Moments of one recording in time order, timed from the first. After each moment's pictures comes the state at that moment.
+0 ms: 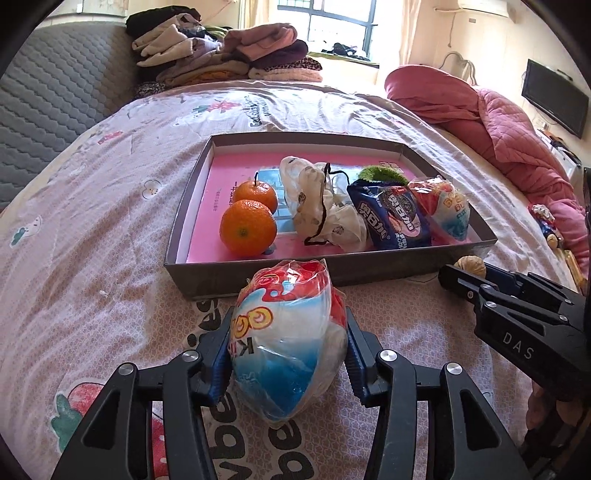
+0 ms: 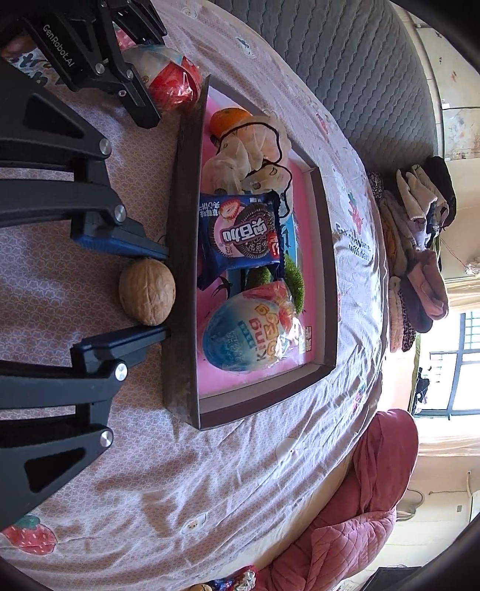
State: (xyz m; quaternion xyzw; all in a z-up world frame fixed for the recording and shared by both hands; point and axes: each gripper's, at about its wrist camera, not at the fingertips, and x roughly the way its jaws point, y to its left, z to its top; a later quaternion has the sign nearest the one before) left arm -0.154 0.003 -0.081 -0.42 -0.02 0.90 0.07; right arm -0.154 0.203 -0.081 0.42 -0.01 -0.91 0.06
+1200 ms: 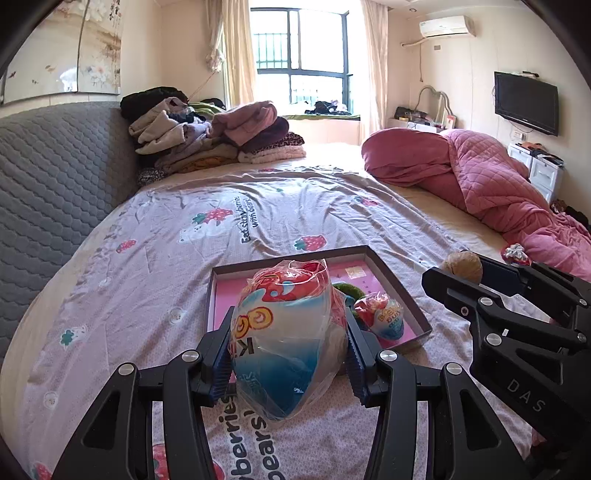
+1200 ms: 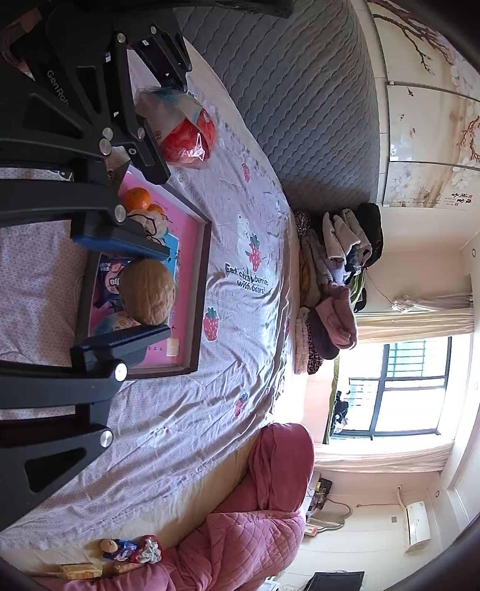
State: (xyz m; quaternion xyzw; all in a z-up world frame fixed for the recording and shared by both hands) left arm -0.127 0.038 0.064 -0.30 0.03 0.95 0.07; right arm -0.112 0.194 0.070 0.27 0.03 -0.96 0.11
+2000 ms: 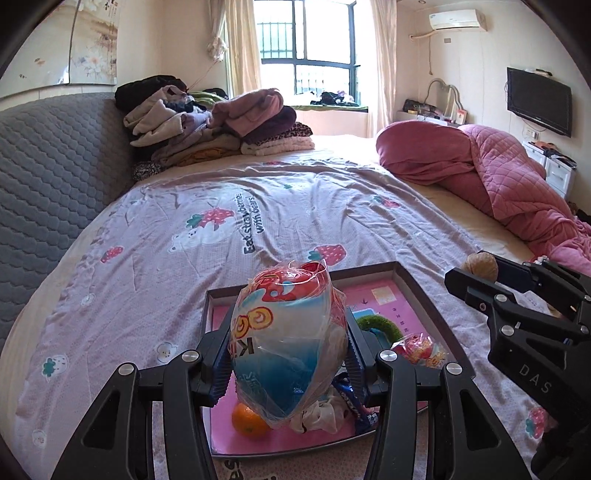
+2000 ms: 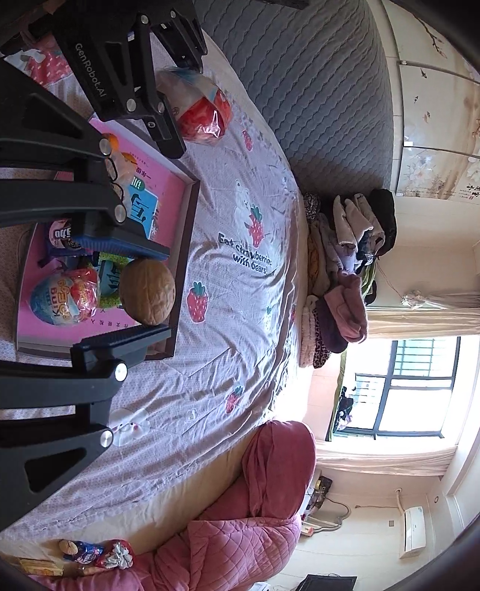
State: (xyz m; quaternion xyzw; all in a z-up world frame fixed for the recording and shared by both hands) left arm -0.235 0.035 0.036 -0.33 0.03 0.94 0.06; right arm -0.215 0.211 0.039 0.30 0.04 -0.95 0.09
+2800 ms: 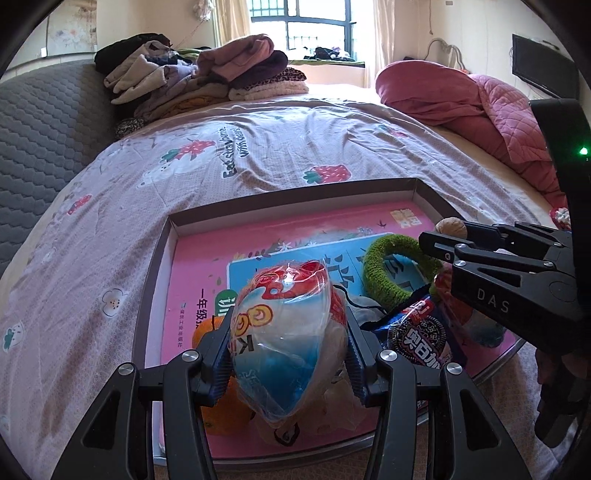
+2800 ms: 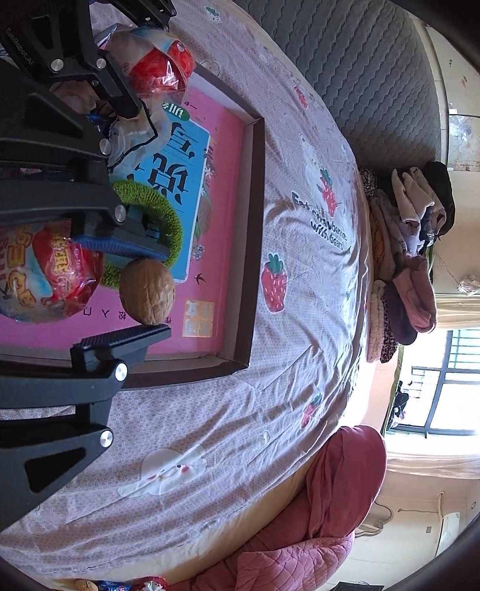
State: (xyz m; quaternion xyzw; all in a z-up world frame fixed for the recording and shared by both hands) left arm -0.265 0.045 -0.068 -0.40 0.05 0.91 0.07; right arm -0.288 0.218 -0.072 0.41 0.04 -0.91 0.06
